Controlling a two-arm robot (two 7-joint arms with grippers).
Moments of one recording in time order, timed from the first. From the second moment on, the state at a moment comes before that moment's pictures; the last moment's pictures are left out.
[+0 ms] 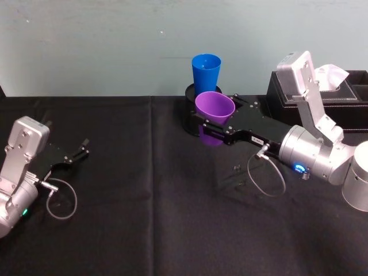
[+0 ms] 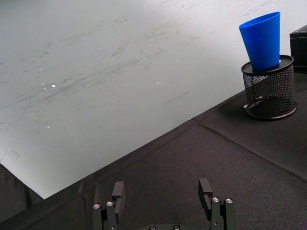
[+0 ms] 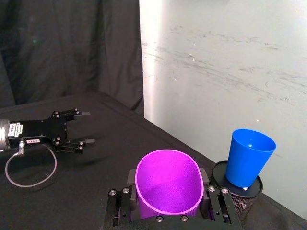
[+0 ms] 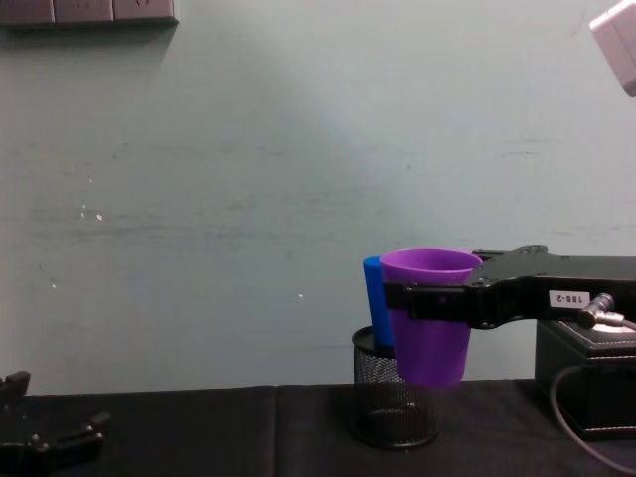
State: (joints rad) left arm -0.20 0.60 0.45 -1.41 -0.25 -0.12 0.03; right arm 0.35 0.46 -0.41 -1.60 0.36 0.17 0.48
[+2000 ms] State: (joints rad) left arm -0.20 0.60 0.45 -1.41 -0.25 -0.12 0.03; right arm 0.35 0.46 -0.41 -1.60 0.36 0.17 0.48
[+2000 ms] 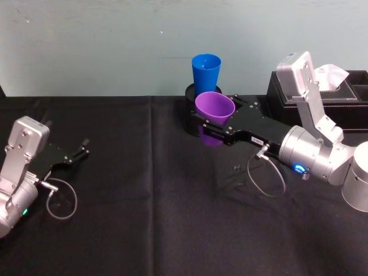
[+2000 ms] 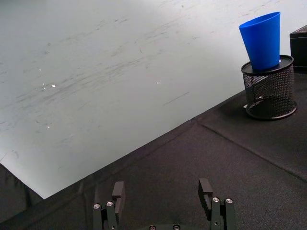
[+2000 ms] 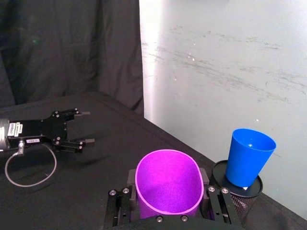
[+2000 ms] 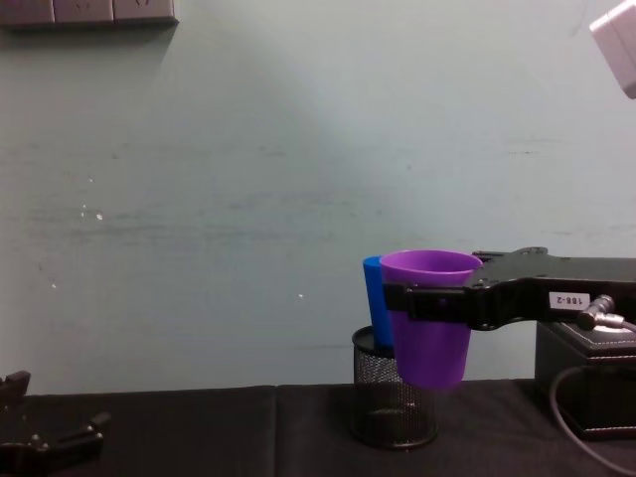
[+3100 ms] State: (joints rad) left arm -0.20 0.60 0.45 -1.41 -0.25 -0.12 0.03; right arm 0.38 0.43 -0.43 -1.51 0.37 0.16 0.46
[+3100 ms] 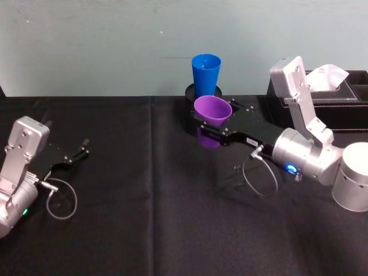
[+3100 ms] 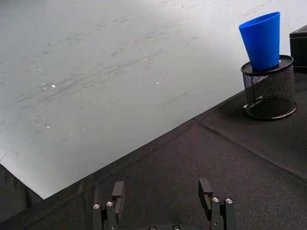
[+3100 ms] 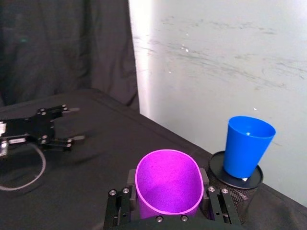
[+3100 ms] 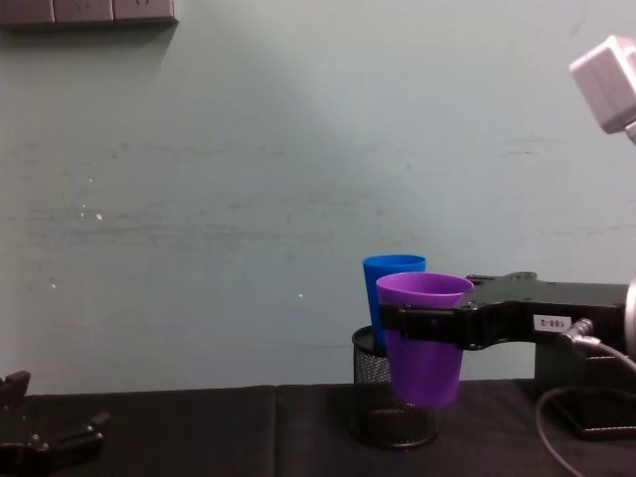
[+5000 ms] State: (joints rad) left arm -0.20 0.60 0.45 -1.41 -0.25 -0.12 0.03; right arm 0.74 0.18 -0.44 -0.87 0.29 0.00 0.50
